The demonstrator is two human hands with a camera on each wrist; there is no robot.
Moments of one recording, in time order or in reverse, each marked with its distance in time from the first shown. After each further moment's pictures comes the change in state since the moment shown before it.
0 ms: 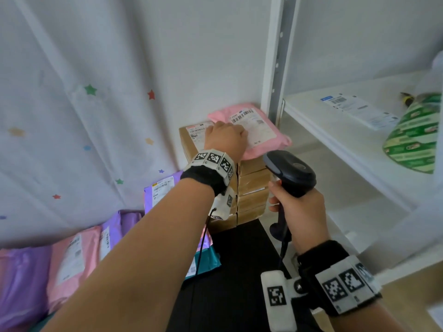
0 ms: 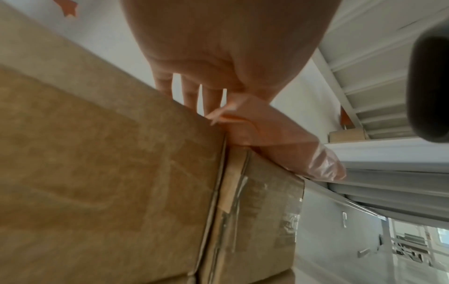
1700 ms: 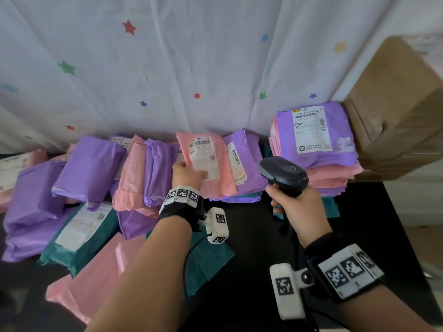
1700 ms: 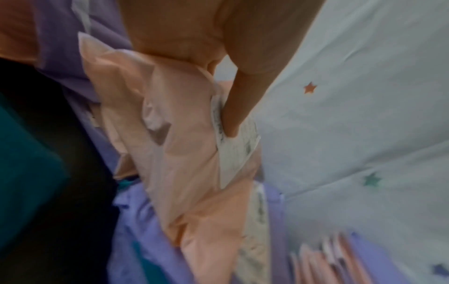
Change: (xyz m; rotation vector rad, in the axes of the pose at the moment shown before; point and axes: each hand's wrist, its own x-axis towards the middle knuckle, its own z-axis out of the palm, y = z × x) left_hand -0.294 -0.383 0.077 -0.850 0.034 -1.295; right_hand -0.158 0.116 0.256 -0.210 -0.430 0.189
